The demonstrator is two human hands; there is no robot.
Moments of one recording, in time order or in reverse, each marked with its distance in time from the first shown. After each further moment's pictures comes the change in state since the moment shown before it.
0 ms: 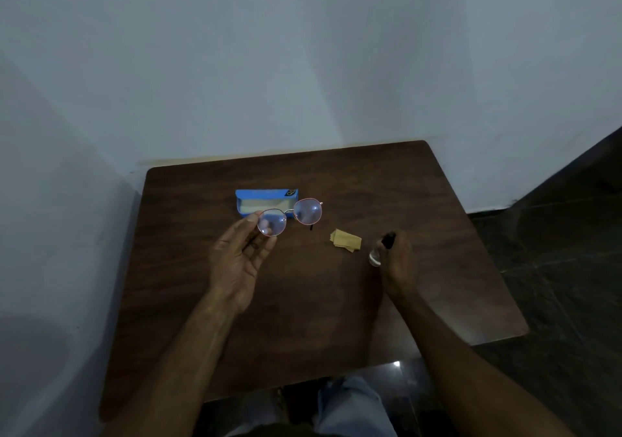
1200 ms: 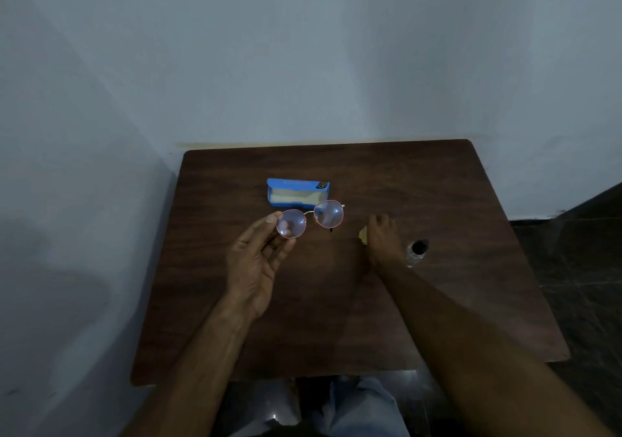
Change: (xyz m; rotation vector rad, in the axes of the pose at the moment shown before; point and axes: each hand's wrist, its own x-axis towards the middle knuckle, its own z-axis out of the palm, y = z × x) left_hand -0.005 -0.003 -0.023 -0.022 0.032 0.043; right_hand 0.028 -0.044 0.070 -0.791 -0.382 -0.314
